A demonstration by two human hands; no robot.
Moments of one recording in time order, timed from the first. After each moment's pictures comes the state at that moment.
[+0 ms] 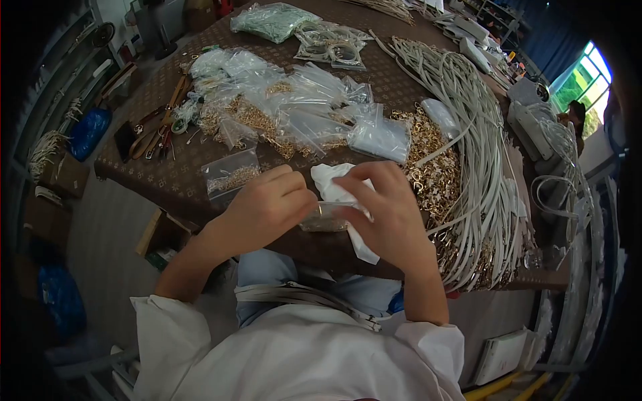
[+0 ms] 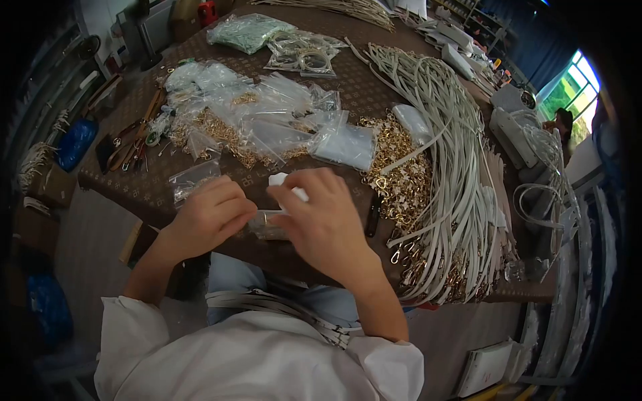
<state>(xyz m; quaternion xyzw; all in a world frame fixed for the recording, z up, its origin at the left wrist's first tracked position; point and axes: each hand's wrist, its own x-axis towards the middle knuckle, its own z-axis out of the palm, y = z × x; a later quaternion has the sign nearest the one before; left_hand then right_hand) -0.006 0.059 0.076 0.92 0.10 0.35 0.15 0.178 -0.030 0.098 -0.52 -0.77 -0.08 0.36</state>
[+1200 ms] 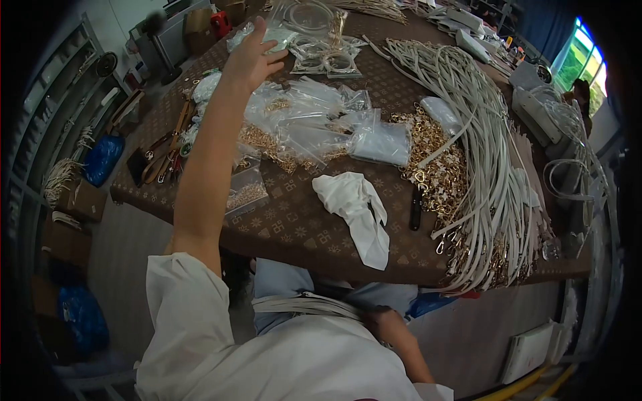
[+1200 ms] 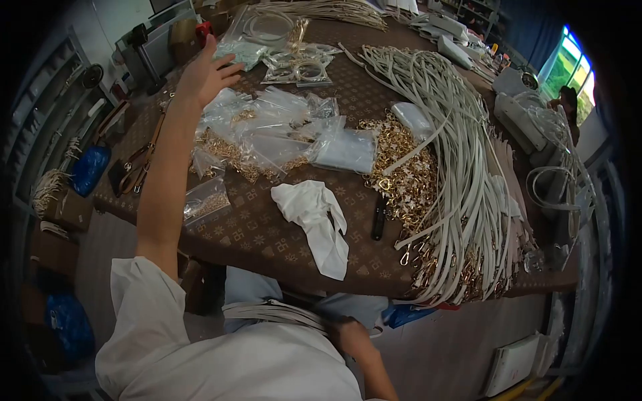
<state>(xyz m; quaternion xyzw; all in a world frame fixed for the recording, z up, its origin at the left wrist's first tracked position) 0.075 0.249 0.135 0.54 0.30 0.54 0.57 0.191 -0.235 -0.153 -0.69 -0.66 0.25 0.16</state>
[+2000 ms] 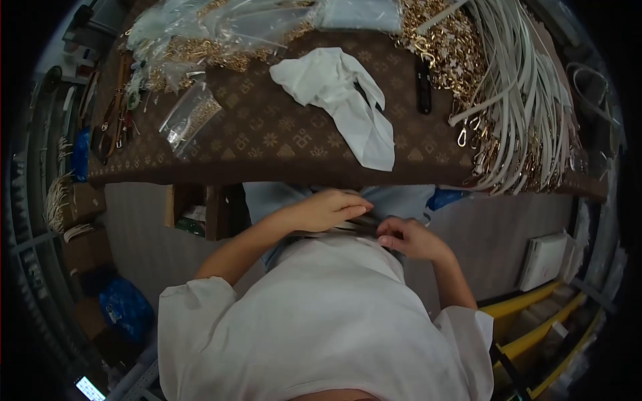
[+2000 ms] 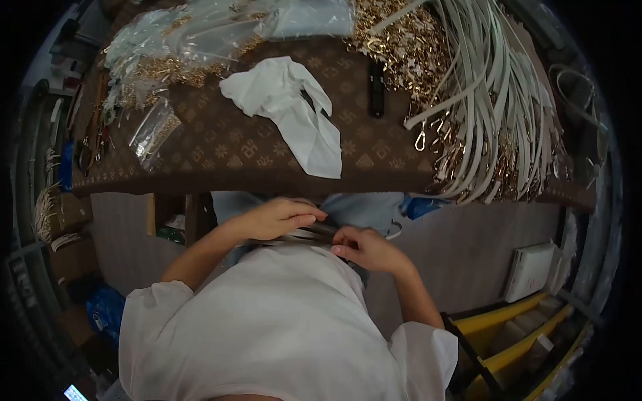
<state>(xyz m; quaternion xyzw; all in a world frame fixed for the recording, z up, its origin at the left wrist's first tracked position) 0.039 -0.033 -0.090 0.76 0.07 -0.05 0.65 0.201 -0.212 -0.081 -0.63 -0.44 0.57 0.28</state>
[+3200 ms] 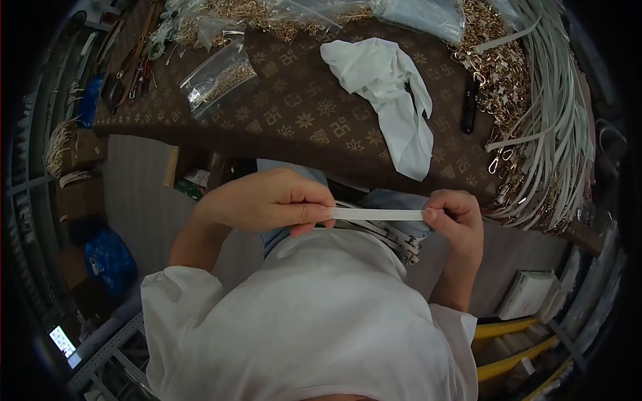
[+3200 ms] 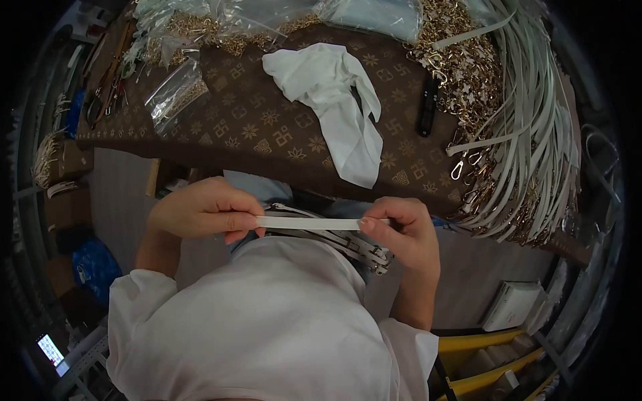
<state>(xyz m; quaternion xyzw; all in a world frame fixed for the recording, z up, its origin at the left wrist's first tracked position) -0.015 0.024 0.029 0.69 0.15 -0.15 0.69 0.228 -0.150 -0.022 -0.53 -0.40 0.56 0.50</state>
